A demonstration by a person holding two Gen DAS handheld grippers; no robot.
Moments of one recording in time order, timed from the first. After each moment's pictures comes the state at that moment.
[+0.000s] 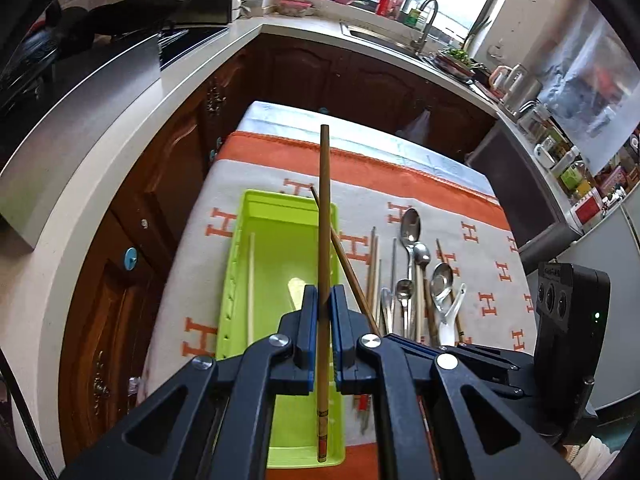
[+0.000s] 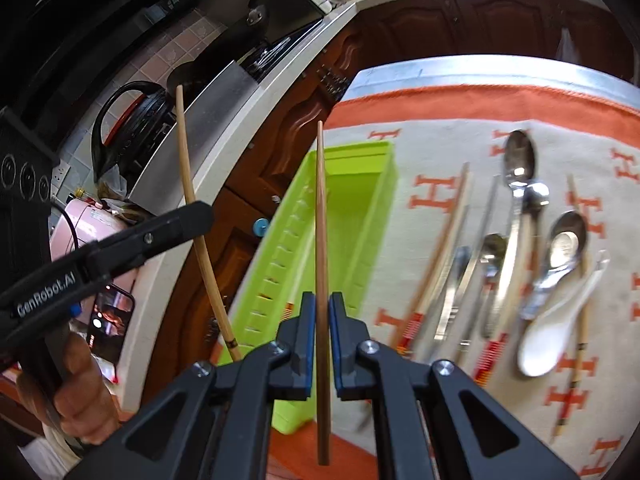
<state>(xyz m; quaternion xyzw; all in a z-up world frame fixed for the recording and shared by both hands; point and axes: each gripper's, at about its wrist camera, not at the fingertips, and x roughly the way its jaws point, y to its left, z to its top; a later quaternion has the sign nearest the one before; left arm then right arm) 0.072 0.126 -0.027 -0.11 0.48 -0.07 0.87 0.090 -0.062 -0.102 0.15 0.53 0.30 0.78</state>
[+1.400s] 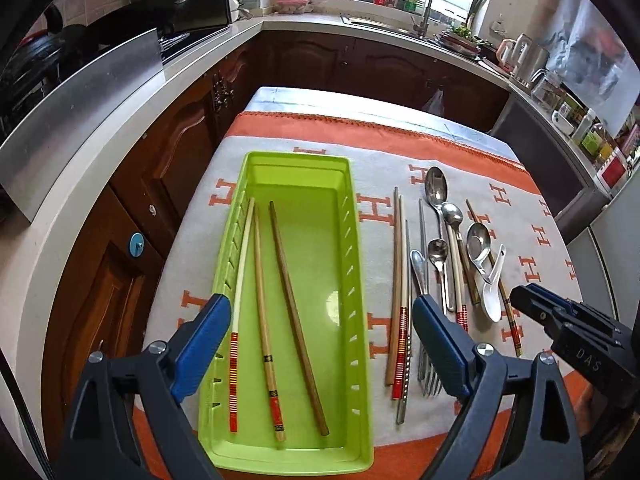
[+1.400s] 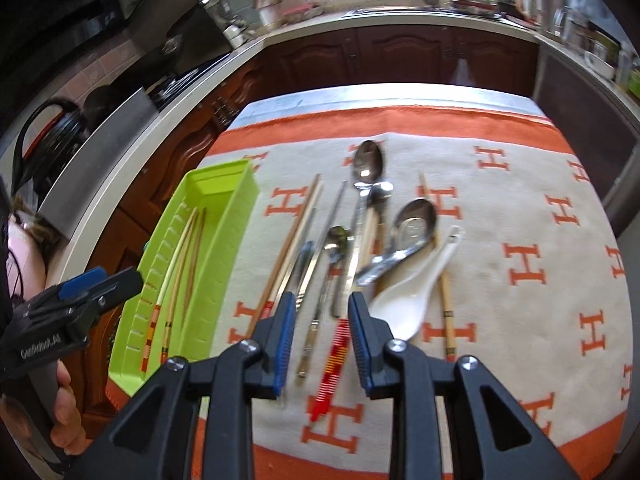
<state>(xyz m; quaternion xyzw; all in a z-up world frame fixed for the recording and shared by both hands) 0.045 0.081 -0.083 -0.04 0.47 -0.04 0.88 0.050 -0.137 -0.105 0.08 0.48 0.10 0.87</state>
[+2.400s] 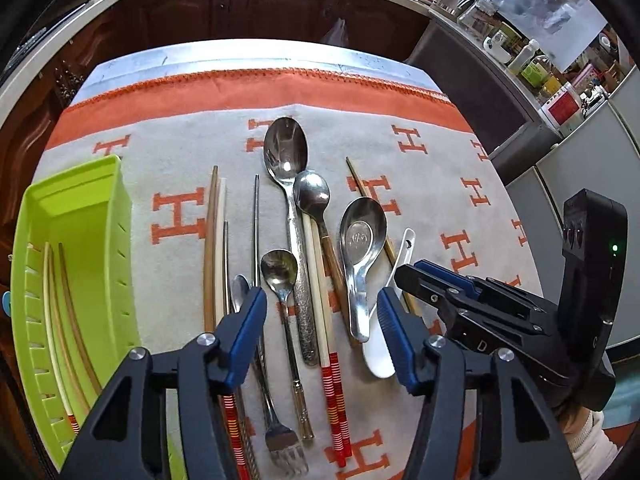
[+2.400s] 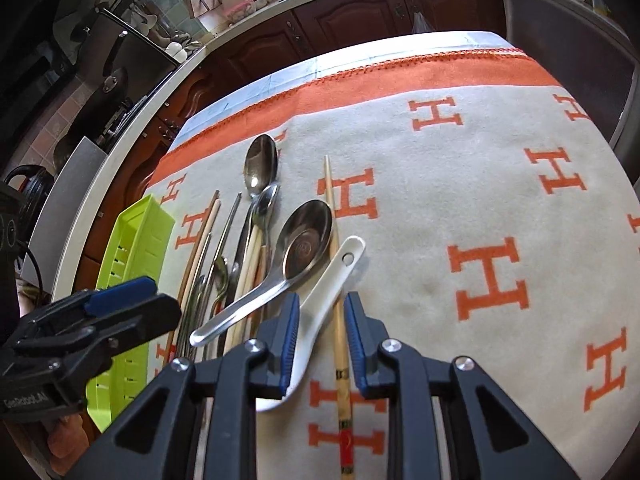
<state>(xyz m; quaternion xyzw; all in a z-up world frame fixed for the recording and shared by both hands) 0.137 -0.053 -0.132 -0.03 0.56 -0.20 0.80 0.111 -0.223 -0.172 0.17 0.52 0.09 0.84</state>
